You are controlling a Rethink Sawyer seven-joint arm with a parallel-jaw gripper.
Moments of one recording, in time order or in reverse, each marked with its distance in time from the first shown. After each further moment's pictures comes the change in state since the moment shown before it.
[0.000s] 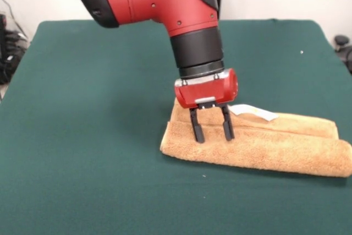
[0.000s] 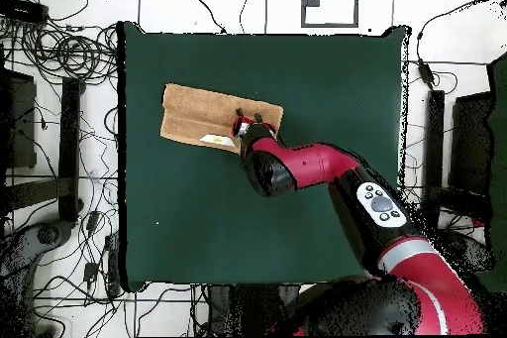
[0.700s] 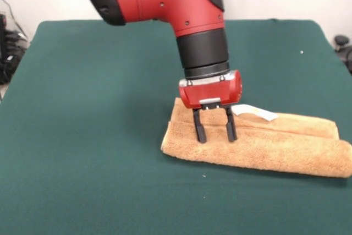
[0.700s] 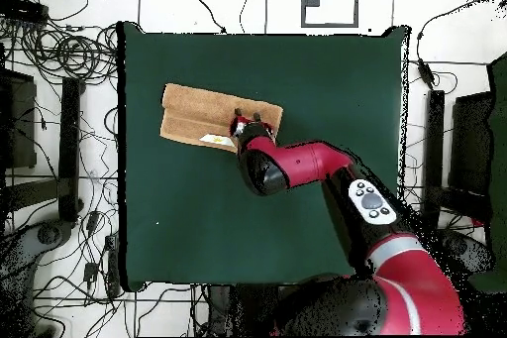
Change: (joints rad) arm 0.097 -0.020 -0.091 -0.028 0.013 -0.003 0.000
